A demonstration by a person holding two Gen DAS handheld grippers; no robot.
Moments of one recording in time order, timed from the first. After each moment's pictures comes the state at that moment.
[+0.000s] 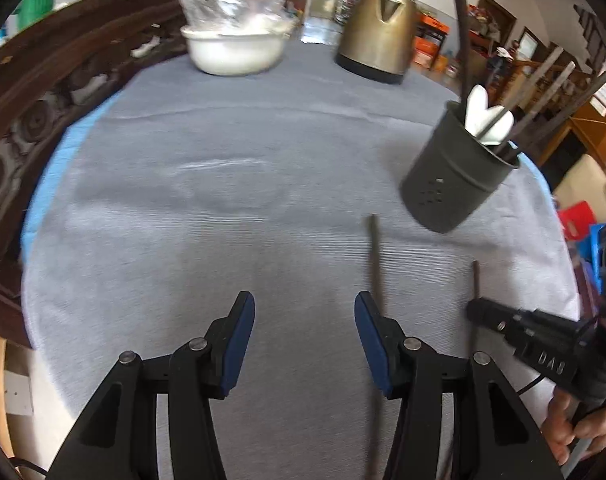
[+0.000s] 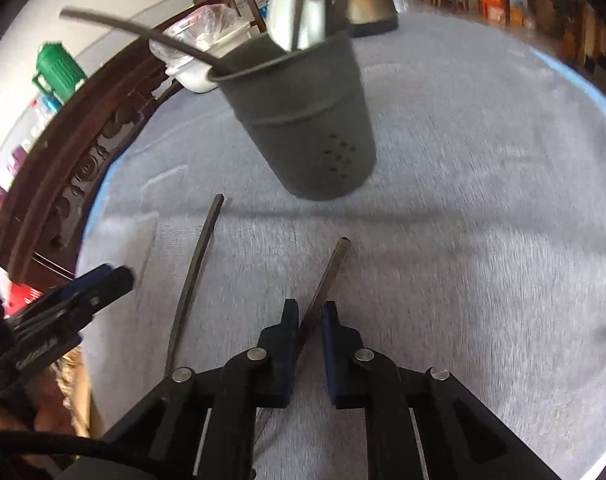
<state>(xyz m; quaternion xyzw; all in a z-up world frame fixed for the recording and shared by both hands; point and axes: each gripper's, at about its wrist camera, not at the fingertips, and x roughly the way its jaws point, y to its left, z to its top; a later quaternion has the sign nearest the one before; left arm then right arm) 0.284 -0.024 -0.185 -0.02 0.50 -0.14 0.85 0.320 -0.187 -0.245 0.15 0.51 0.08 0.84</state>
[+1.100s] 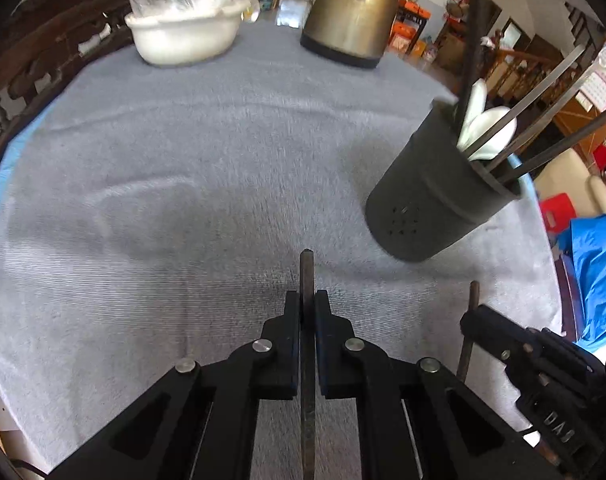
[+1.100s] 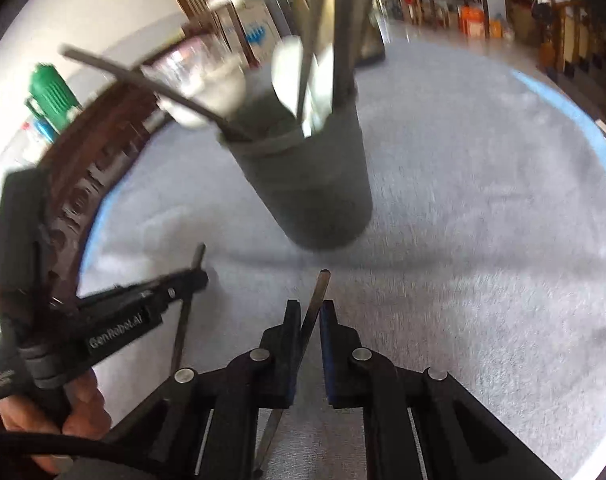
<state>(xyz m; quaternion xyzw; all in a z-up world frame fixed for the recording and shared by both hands) 0.334 -0.058 -0.192 -0.03 0.52 -0.18 0.84 0.306 -0.192 -0.209 0.16 0.45 0.04 0.88</state>
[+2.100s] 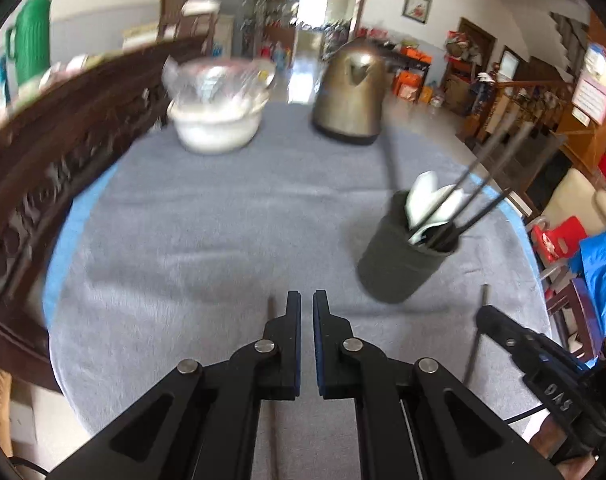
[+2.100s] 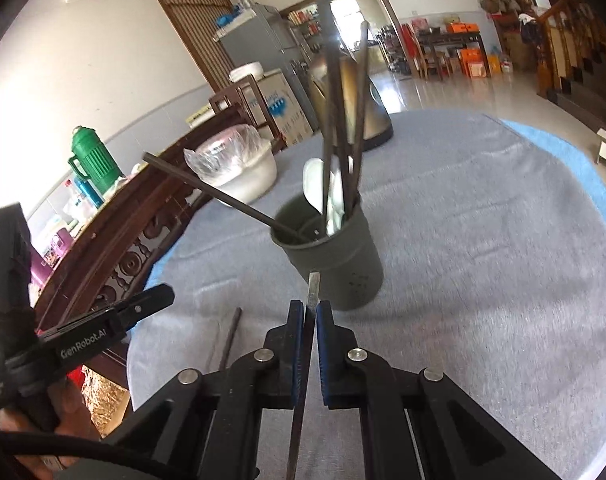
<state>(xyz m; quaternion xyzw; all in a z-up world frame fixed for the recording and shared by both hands) 0.295 -0.033 -0.123 -0.02 0.43 -0.14 0.89 0.275 -0.211 -0.169 0.20 0.35 0.06 0.91</state>
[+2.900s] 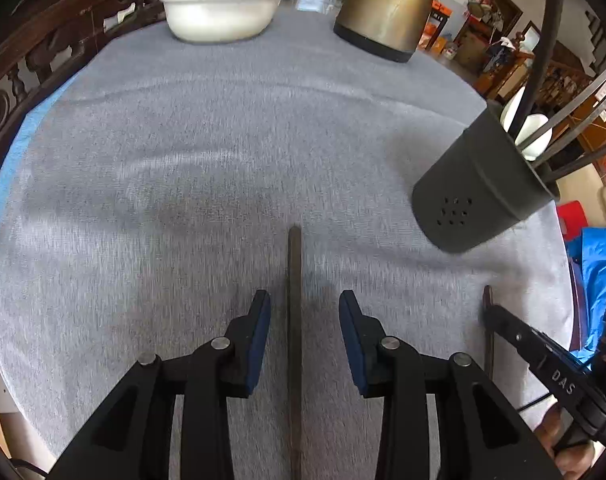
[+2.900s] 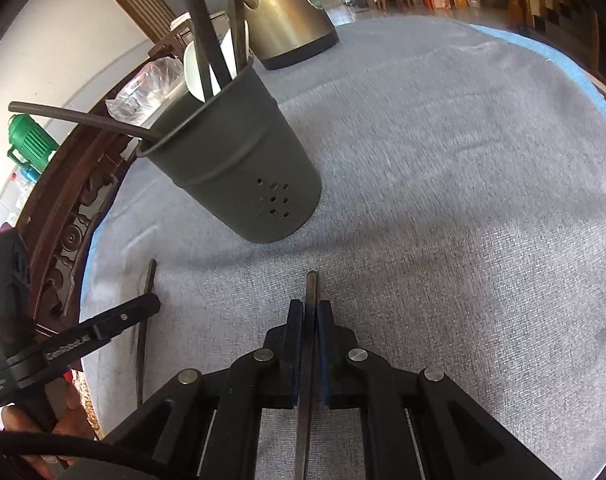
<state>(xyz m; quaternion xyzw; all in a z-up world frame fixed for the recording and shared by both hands) 0.343 -0.038 -0.213 -0.04 0.54 -0.15 0.83 0.313 -0.225 -0.251 0.23 0.47 0.01 0.85</state>
